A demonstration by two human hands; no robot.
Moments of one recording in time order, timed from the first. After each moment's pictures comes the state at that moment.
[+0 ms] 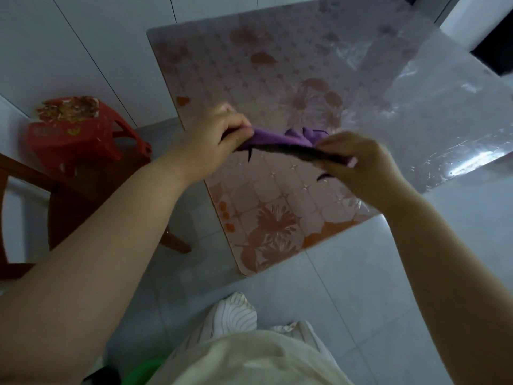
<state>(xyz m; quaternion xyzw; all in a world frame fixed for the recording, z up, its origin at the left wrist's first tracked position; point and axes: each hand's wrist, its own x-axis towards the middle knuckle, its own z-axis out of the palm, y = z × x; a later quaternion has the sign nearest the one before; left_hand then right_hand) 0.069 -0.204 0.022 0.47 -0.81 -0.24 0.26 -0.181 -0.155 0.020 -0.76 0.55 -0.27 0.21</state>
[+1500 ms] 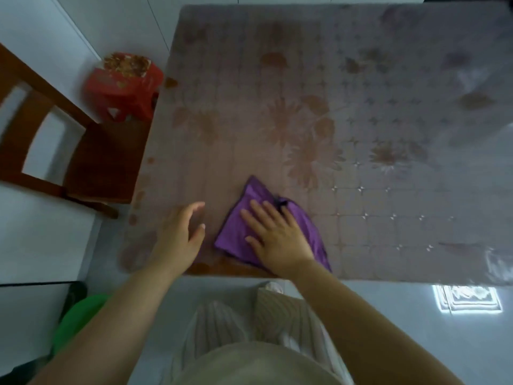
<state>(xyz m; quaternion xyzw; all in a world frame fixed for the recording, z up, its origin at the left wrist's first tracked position) -0.120 -0.133 -0.092 0.81 -0.48 -0.25 0.22 -0.311 -0.221 -0.151 -0.93 0.35 0.03 0.15</state>
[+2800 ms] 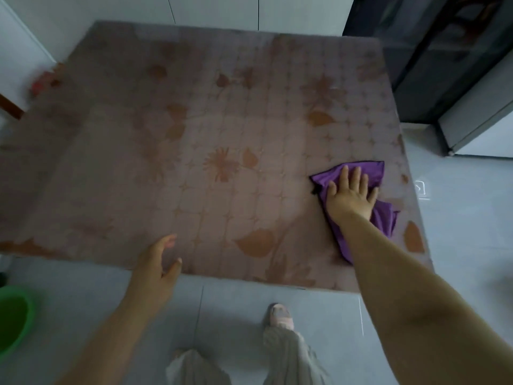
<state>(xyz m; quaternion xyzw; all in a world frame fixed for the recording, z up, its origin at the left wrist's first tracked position) -0.485 -0.202 -0.098 0.84 -0.39 -0.24 0.28 -0.731 -0.488 -0.141 -0.74 0.66 0.05 0.14</state>
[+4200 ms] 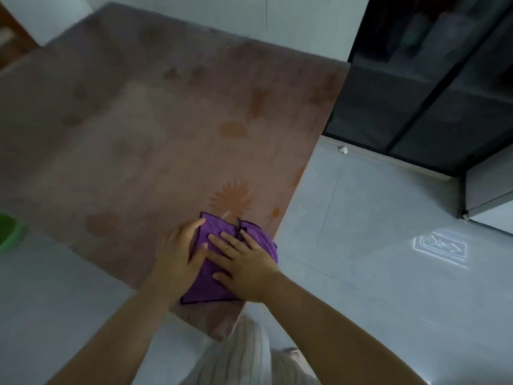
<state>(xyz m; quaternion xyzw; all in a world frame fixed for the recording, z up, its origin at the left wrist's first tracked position) -0.805 -0.425 -0.098 0.89 -0.35 -0.16 0.23 -0.910 -0.551 -0.138 -0.98 -0.02 0.12 0.16</state>
